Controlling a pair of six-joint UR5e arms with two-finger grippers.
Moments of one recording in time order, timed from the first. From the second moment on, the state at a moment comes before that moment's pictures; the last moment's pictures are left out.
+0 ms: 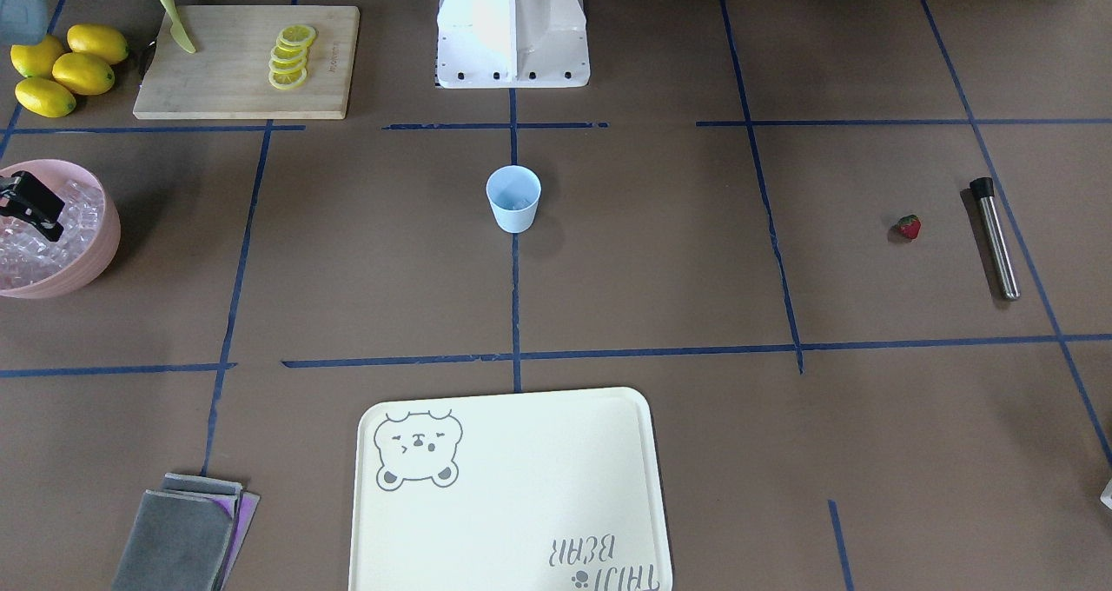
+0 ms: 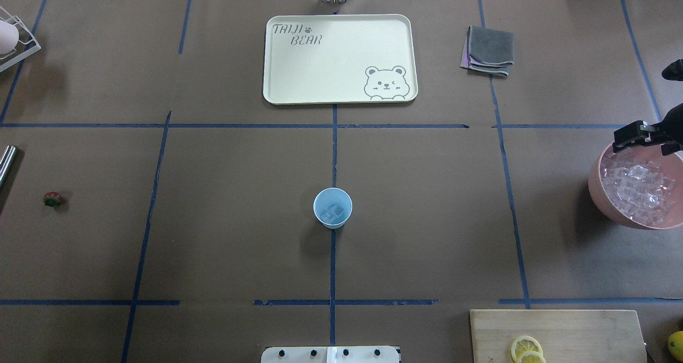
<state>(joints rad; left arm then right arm) -1.57 -1.52 -1.89 -1.48 -2.36 -0.04 1.10 -1.65 1.86 -1.35 2.14 0.74</state>
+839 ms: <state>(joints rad) -1.57 -1.53 -1.90 -1.48 -2.36 -0.04 1.10 -1.66 1.81 -1.34 2.15 0.73</state>
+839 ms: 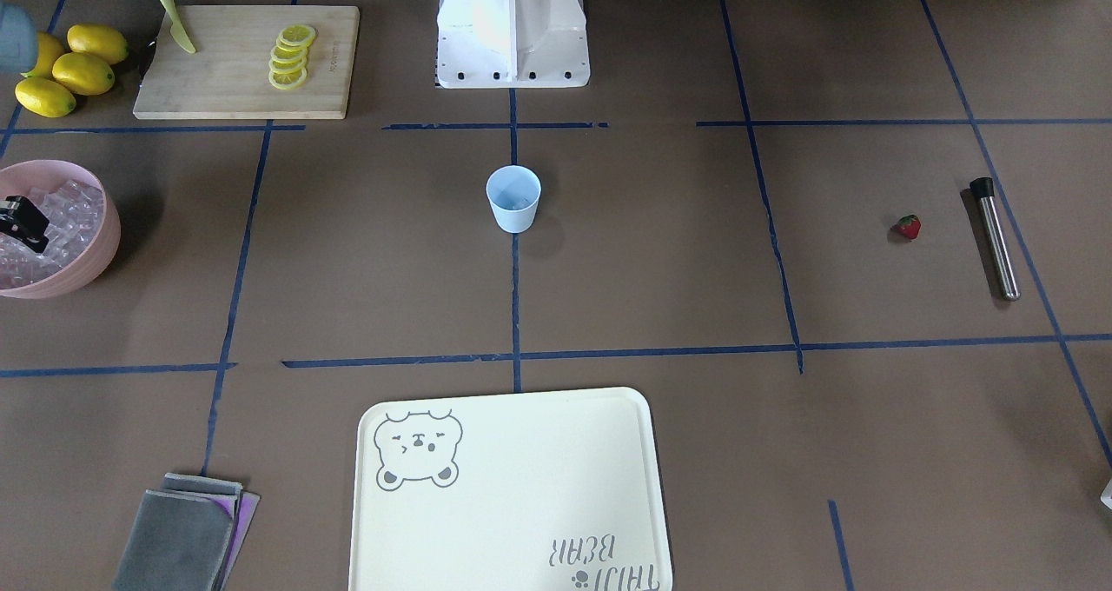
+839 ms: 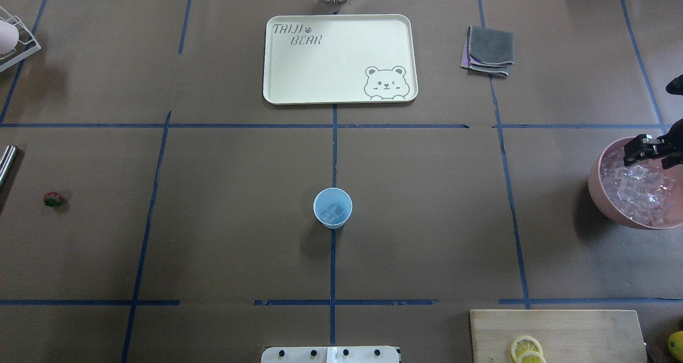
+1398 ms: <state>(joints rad) -1.57 -1.53 -1.90 -1.48 -2.36 -0.04 1.09 -1.66 1.78 -1.34 2.14 0.73</state>
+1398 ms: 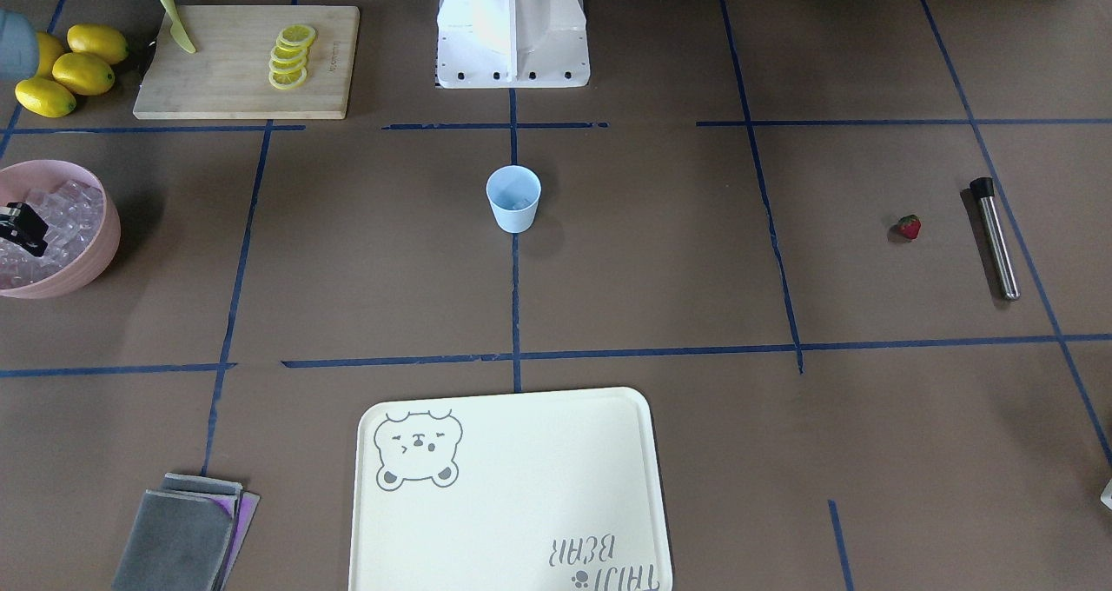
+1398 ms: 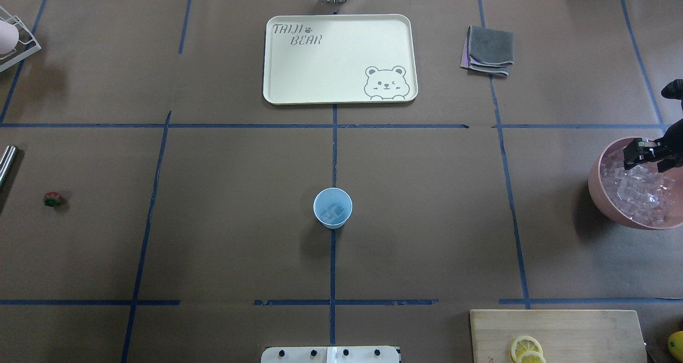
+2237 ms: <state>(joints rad) -1.57 -1.52 -1.90 -1.48 -2.36 -0.04 1.08 -1.66 1.78 -1.34 2.15 0.73</state>
